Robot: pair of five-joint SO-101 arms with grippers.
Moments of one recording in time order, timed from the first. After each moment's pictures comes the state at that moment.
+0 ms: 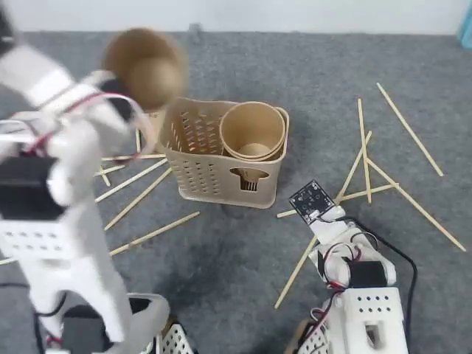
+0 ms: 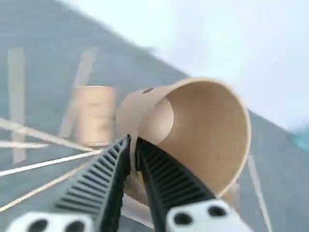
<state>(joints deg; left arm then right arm) -3.7 -20.8 -28.6 98.8 35.5 -7.2 -74.4 85.4 60.4 33.5</state>
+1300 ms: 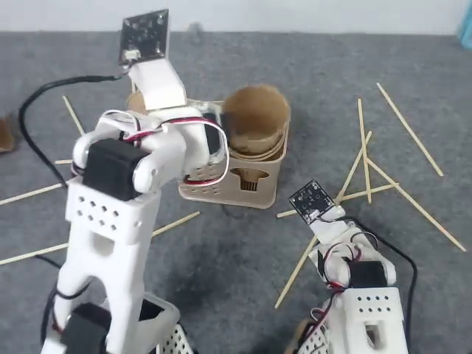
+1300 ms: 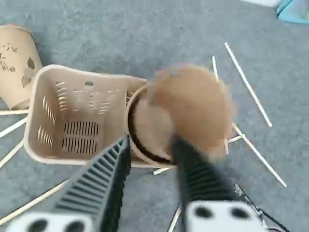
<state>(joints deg) 16.8 -21.5 -10.8 94.1 31.9 -7.2 -74.4 85.4 60.0 33.5</state>
